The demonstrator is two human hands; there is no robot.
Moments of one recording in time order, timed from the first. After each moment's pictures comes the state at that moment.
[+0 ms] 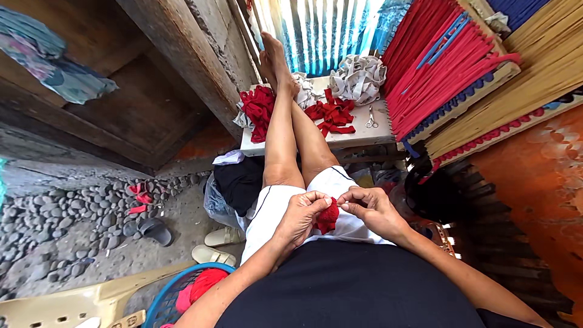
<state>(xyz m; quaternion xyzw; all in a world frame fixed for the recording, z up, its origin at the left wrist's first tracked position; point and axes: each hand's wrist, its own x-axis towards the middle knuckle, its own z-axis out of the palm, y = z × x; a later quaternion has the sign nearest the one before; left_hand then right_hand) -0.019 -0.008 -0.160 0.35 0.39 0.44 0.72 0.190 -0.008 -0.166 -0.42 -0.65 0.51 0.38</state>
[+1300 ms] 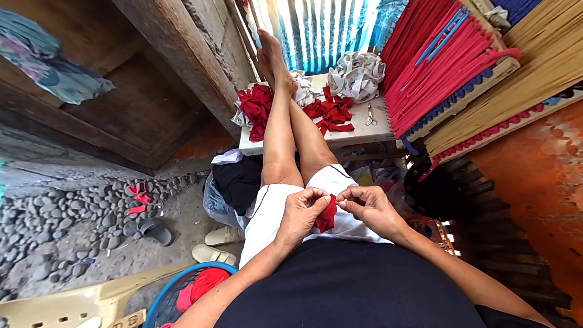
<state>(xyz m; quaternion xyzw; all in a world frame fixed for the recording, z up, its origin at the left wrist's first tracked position) -0.017 -0.012 -0.166 0.51 0.42 0.49 0.57 0.188 -0.010 -0.166 -0.44 -0.60 0.55 0.38</state>
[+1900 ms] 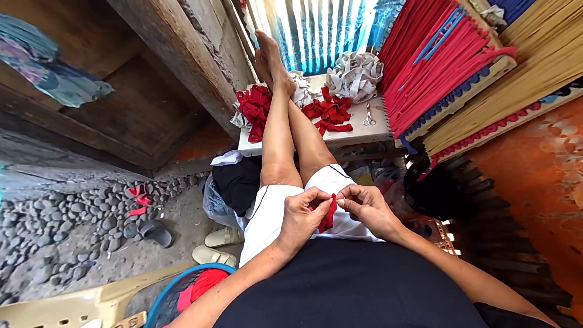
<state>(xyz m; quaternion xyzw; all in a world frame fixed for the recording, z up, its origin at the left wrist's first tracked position) -0.013 -0.013 -0.170 0.65 0.39 0.51 0.40 0.183 -0.010 -0.173 -0.45 -0.55 0.58 0.40</state>
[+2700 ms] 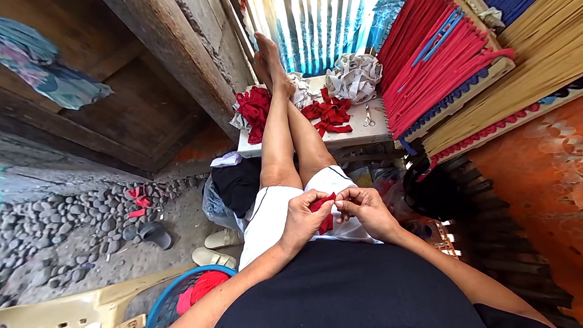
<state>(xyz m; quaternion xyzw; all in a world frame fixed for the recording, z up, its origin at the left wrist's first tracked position) -0.010 -0.011 -0.177 0.62 0.43 0.48 0.45 0.178 -0.010 -0.178 -0.42 -0.48 0.64 0.43</state>
